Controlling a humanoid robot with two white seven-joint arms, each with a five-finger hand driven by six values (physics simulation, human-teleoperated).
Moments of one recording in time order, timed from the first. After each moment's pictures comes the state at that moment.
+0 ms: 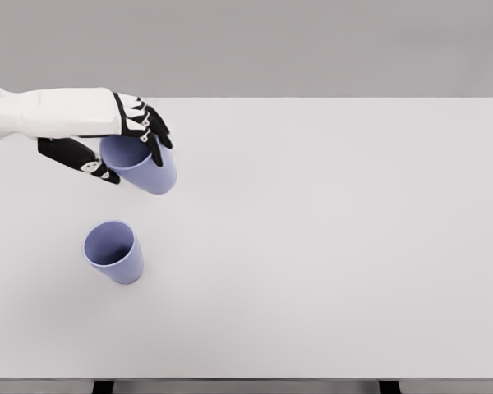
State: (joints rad) left arm -1.15 1.10 -1.13 -1.68 0.27 -0.61 -0.52; right arm 0.00 0.00 -0.07 0.14 0.08 -0.15 0.14
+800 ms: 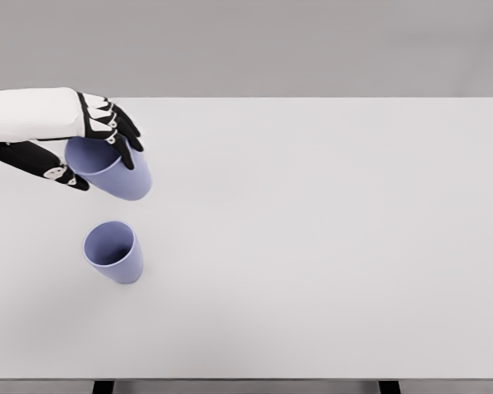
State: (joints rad) left arm -1.17 1.24 -1.13 -1.76 0.34 -0.61 -0.53; right arm 0.00 0.00 -0.07 0.14 0.08 -0.15 0.14
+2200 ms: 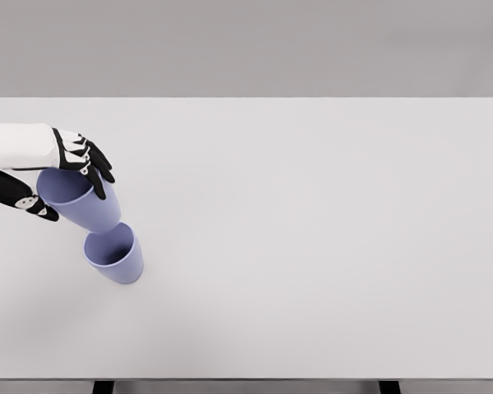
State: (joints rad) left arm -1.15 1.33 -1.20 -1.77 0.39 -0.61 -0.61; right arm 0.00 0.00 -0.07 0.14 0.08 -0.15 0.14
